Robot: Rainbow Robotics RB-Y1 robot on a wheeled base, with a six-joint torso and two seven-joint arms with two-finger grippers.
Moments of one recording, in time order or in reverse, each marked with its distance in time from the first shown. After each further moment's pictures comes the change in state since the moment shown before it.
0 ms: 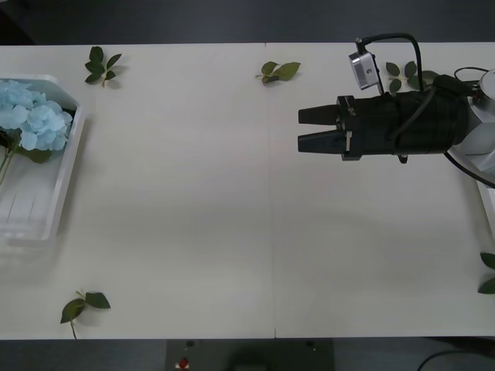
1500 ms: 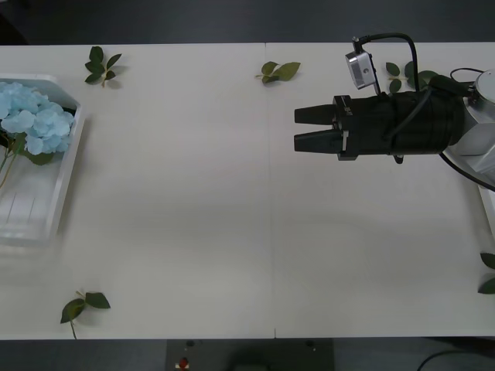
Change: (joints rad) right arm 0.000 0.016 -0.002 -0.001 -0.001 -0.002 0.000; left arm -0.086 -0.010 -0.177 -0.086 0.316 0.269 -0.162
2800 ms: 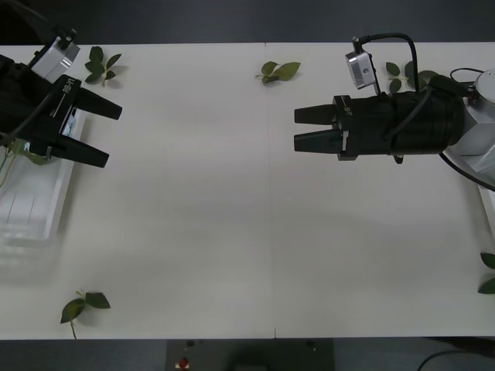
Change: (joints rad) right arm 0.000 0.000 0.000 0.000 0.000 0.000 0.000; left arm -0.287 -0.062 -0.441 -0.048 0.660 -0.221 -0.299
